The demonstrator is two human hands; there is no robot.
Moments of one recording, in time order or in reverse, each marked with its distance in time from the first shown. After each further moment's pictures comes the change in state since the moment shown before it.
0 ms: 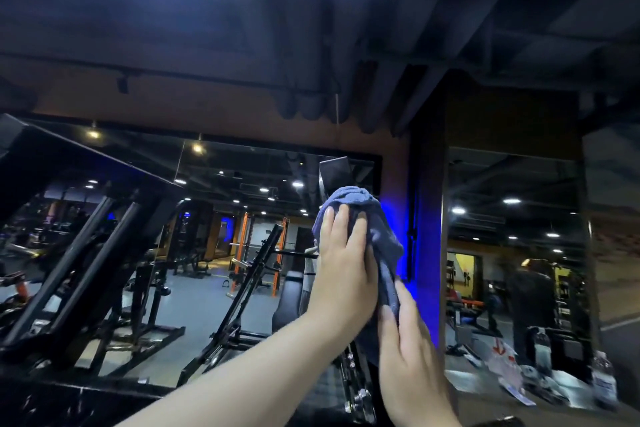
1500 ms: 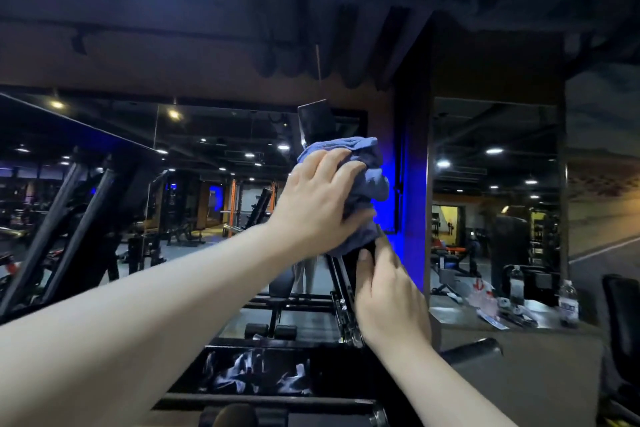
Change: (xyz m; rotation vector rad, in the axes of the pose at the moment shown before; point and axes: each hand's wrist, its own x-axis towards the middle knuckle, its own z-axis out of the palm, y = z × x) left_hand 0.027 -0.010 -0.040 0.454 -0.164 0.472; right_hand -0.033 0.018 -0.009 -0.440 -0.270 0.121
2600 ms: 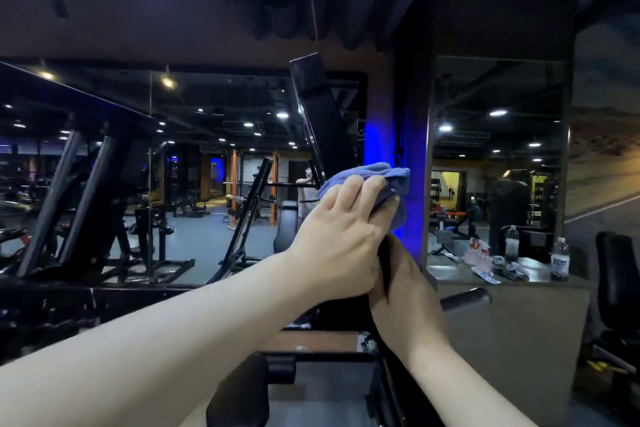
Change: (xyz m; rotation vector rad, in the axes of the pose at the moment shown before) left_hand -0.069 0.080 -0.009 0.073 -0.178 0.147; right_hand -0.047 0.053 0.010 0.146 -0.033 -0.063
